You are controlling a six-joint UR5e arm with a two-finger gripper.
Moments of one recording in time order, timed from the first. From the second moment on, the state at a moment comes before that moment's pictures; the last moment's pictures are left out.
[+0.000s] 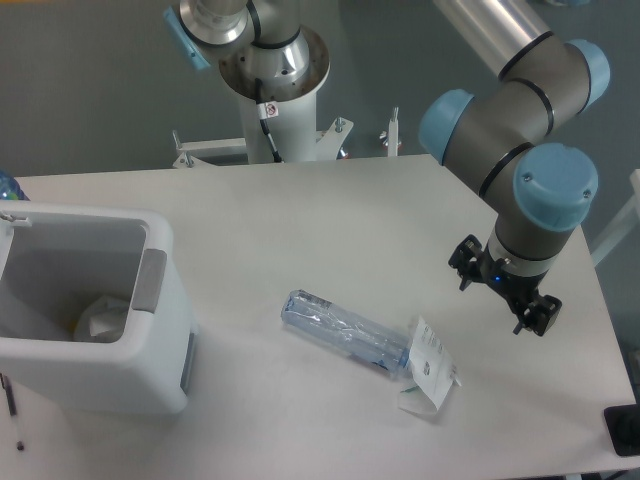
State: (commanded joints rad) arm 2.63 -2.11 -1.27 -1.26 1.59 1.46
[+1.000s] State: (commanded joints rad) arm 2.62 -2.11 -1.36 -1.12 1.53 1.27
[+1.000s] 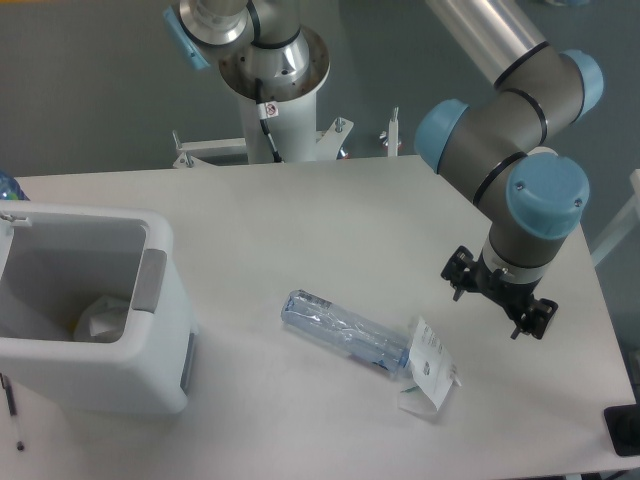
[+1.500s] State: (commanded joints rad) arm 2.57 -2.12 -1.42 -1.05 1.53 1.01
